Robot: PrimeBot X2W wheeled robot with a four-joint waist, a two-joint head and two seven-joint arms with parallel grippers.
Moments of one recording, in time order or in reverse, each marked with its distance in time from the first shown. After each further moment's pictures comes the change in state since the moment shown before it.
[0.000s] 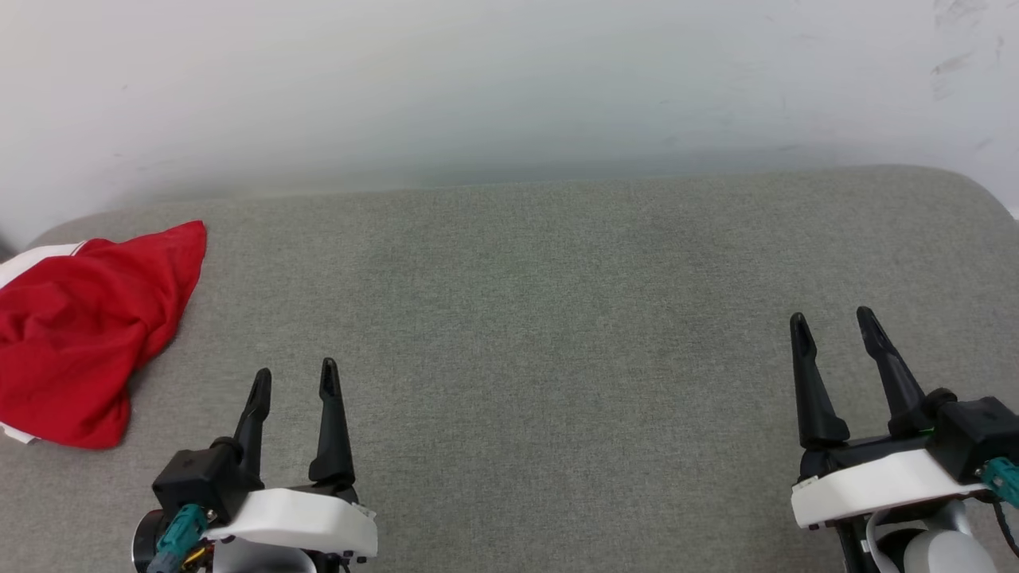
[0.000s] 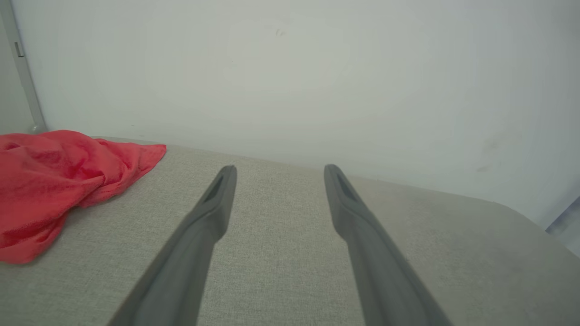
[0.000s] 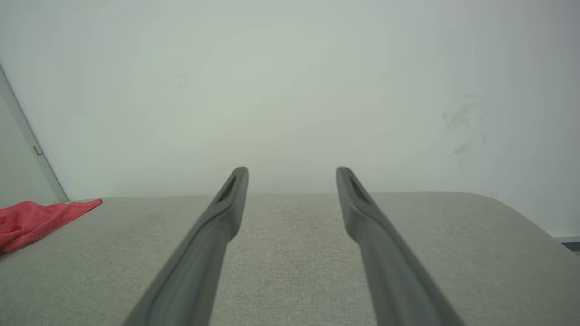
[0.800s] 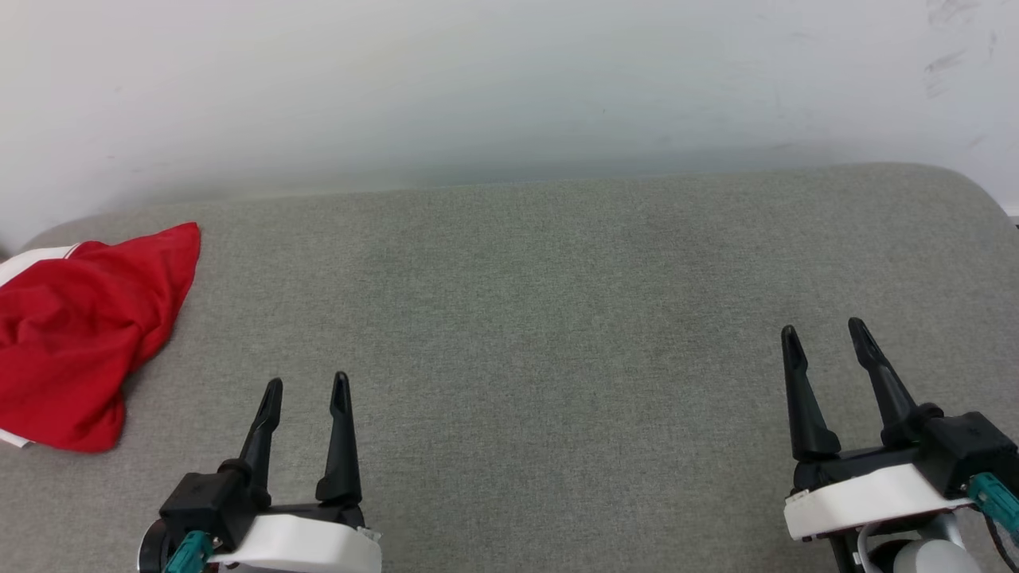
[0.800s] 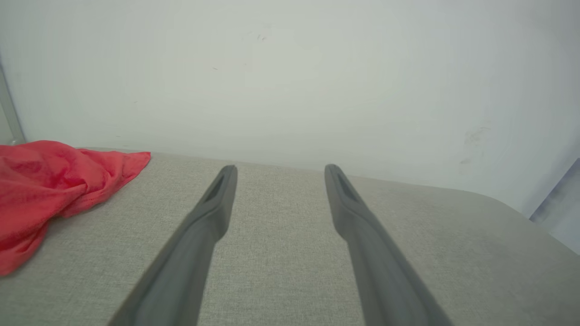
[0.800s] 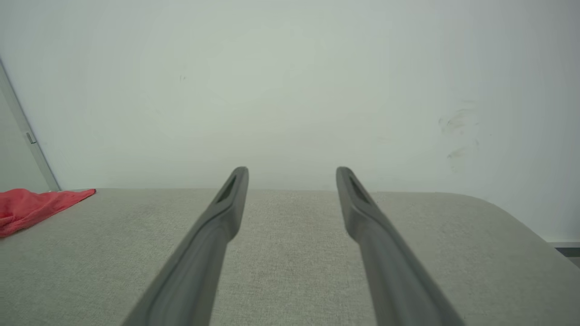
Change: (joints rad) left arm 0.039 -0.040 0.025 0.008 0.068 -0.093 -0.053; right arm 0.013 0.000 0.012 0.029 -0.054 0.001 -0.052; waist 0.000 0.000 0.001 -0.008
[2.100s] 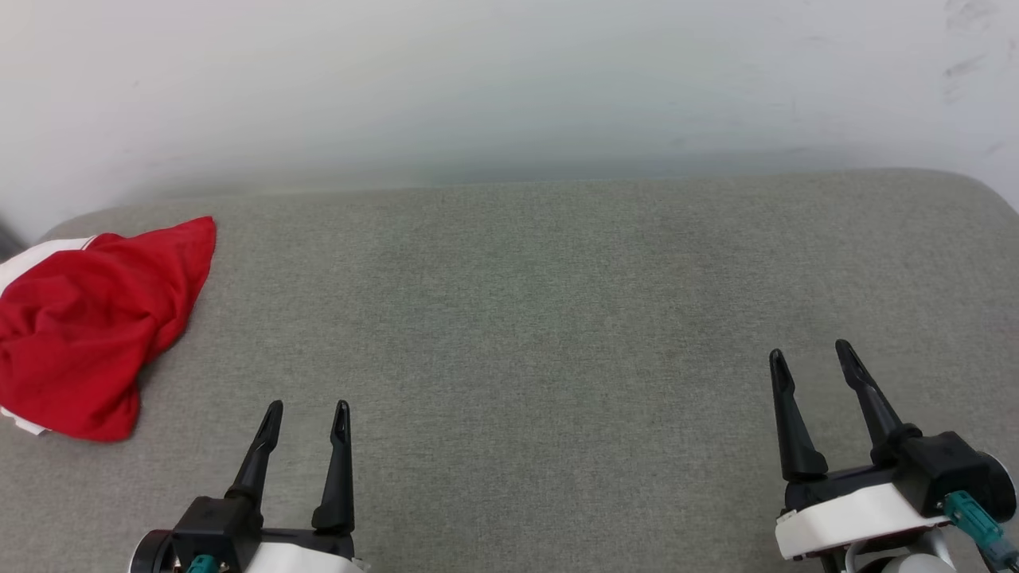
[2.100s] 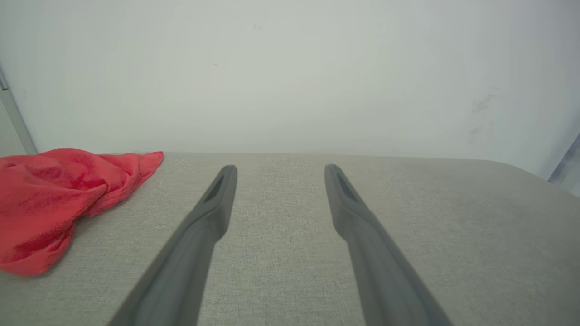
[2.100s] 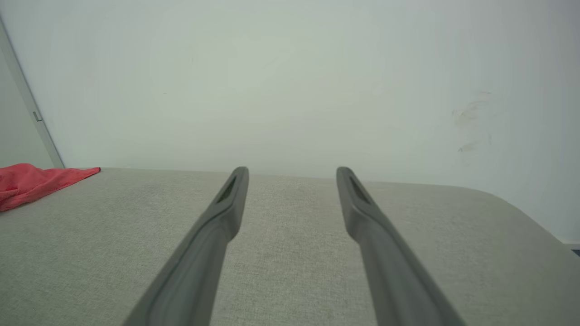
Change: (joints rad) left arm 0.037 -0.072 0.128 0.074 0.177 -0.194 -0.048; right arm 0.016 0.000 0.005 0.059 -0.043 0.000 -0.051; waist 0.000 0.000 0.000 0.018
